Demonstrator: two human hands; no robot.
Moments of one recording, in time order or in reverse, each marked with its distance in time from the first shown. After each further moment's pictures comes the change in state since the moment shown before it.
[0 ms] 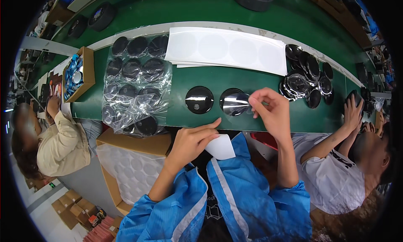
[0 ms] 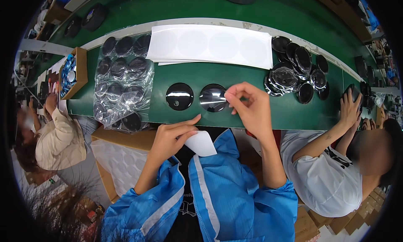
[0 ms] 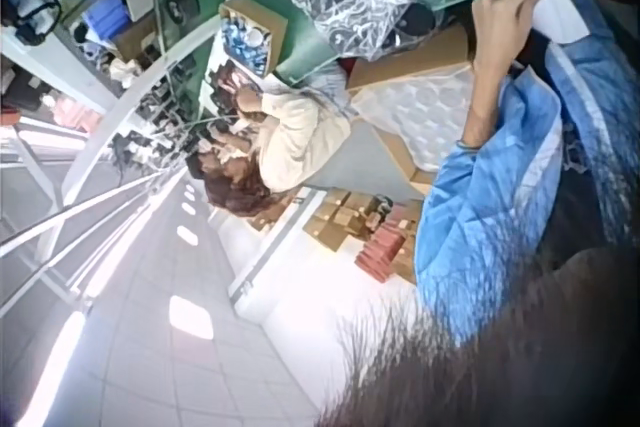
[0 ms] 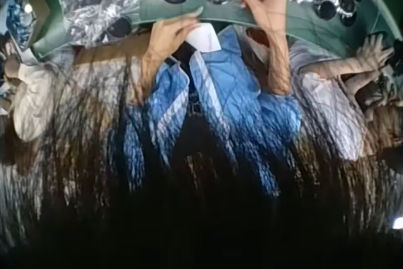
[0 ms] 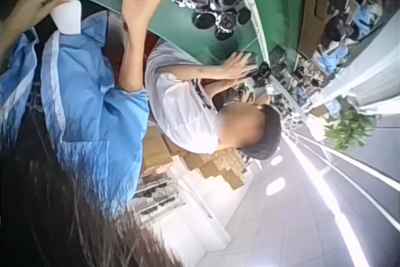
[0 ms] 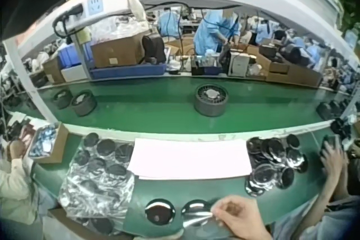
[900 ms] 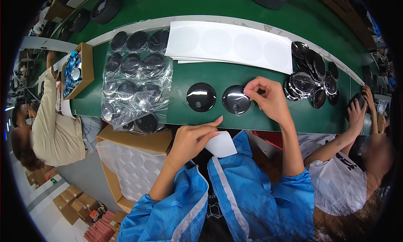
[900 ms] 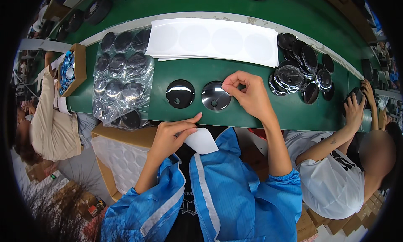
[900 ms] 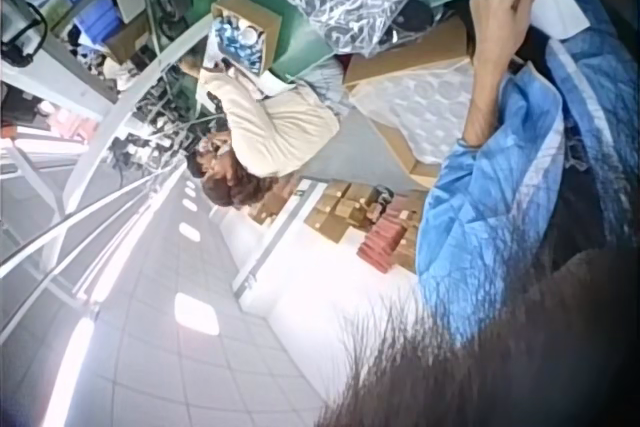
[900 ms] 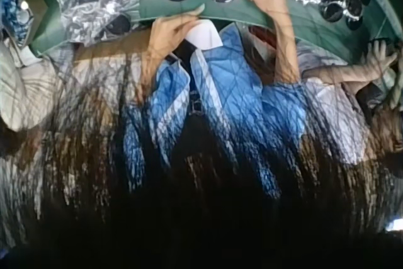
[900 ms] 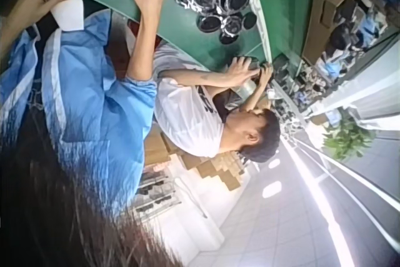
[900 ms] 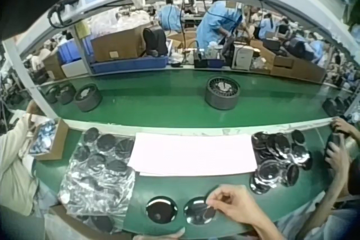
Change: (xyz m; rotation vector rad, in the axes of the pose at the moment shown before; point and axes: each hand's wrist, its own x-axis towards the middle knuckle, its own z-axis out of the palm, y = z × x) left_hand -0.006 -0.007 0.004 -0.009 -0.028 -0.123; right_hand 0.045 0.028 -0.013 -0.309 -0.253 0.047
